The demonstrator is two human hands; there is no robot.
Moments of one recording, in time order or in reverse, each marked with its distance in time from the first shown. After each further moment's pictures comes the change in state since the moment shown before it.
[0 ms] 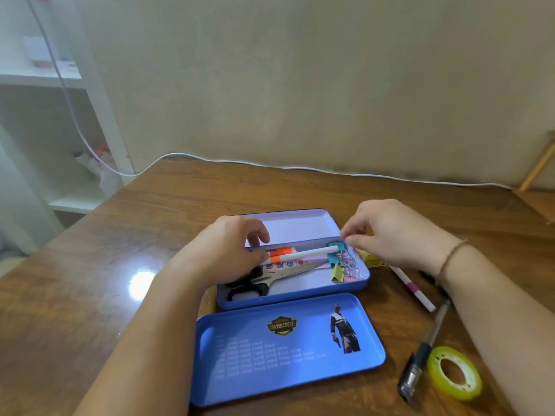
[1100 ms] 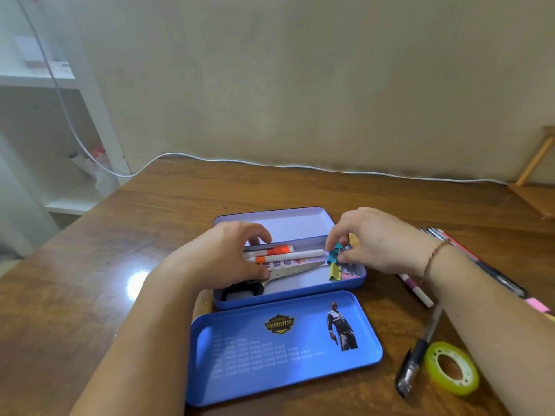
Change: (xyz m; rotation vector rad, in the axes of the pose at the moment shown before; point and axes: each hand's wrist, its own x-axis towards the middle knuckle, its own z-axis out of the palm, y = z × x) left_hand -0.005 0.001 -0.003 0.002 -0.142 -0.007; right_hand 0.005 -0.002 0.014 0.028 -0.110 -0.100
